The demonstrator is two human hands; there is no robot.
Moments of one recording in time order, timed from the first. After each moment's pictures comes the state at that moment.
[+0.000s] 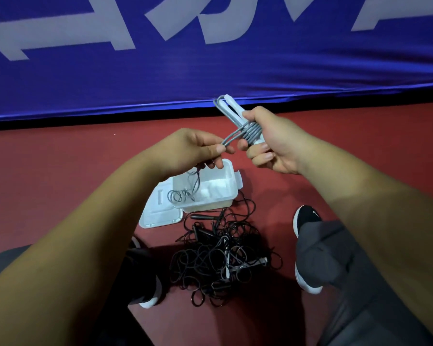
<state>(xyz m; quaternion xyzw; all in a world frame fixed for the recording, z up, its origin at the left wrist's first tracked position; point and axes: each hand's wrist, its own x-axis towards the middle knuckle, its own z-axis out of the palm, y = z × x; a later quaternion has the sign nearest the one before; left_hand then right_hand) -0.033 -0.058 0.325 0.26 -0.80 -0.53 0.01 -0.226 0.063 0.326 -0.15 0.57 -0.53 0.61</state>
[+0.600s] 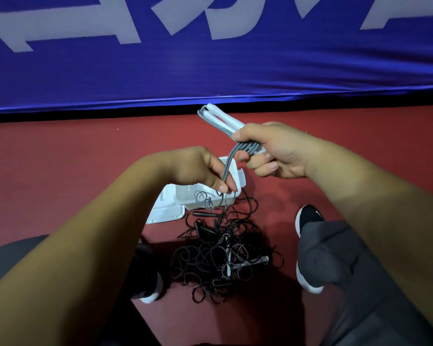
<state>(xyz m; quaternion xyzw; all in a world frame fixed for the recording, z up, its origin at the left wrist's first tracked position) -0.029 -0.057 0.310 0.21 -0.82 -0.50 -0.19 -0.209 0.074 0.334 -0.25 0.56 -0.45 0.65</state>
